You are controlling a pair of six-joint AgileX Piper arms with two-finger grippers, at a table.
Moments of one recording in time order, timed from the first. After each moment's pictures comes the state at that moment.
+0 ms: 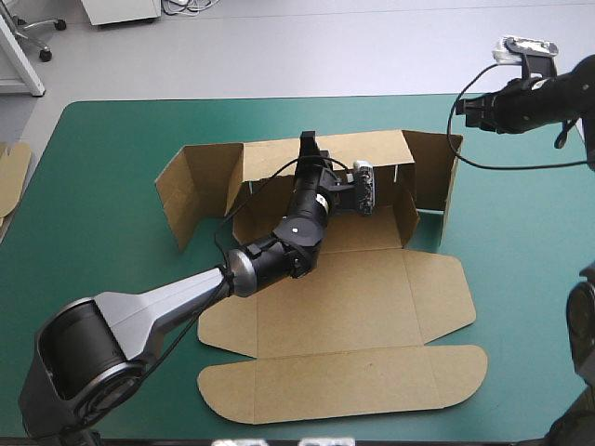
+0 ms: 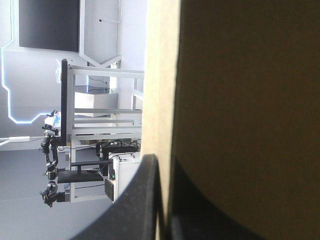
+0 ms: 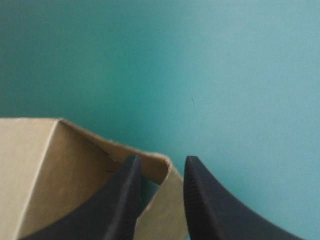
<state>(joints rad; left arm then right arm) -0.92 1.84 -1.42 1.47 0.65 -0.32 -0.11 1.80 -1.97 0.41 1.16 -0.20</state>
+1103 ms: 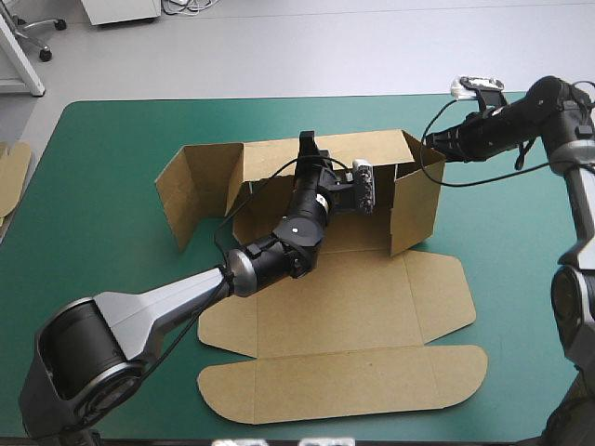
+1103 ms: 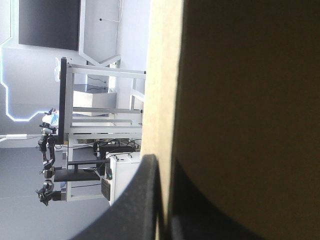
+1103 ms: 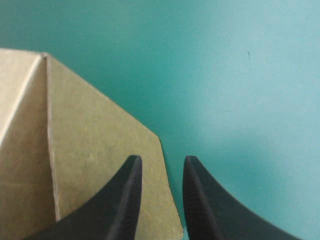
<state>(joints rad) -0.92 1.84 -1.42 1.47 0.64 -0.35 -0.06 1.86 -1.79 0.51 1.13 -0.37</state>
